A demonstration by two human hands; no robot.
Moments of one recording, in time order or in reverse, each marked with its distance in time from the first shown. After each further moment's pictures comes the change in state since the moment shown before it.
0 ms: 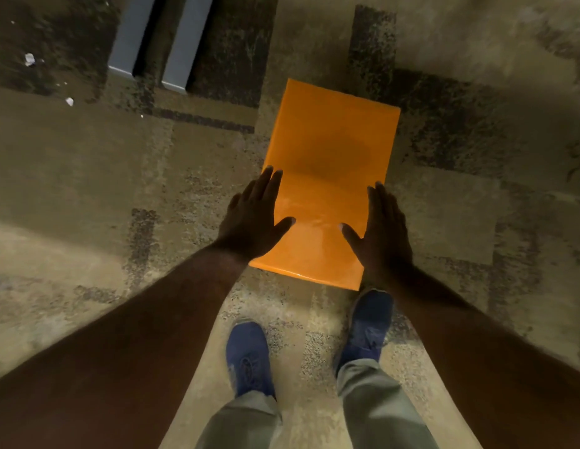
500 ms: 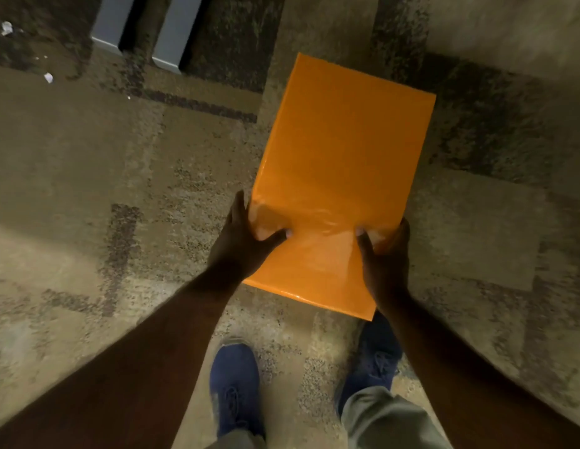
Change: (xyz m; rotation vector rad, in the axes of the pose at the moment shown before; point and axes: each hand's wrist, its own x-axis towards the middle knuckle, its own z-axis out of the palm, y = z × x) left_hand 0.024 -0.037 0.077 -0.501 0.050 -0.439; right_hand 0.026 0.024 0.082 0.624 0.186 0.380
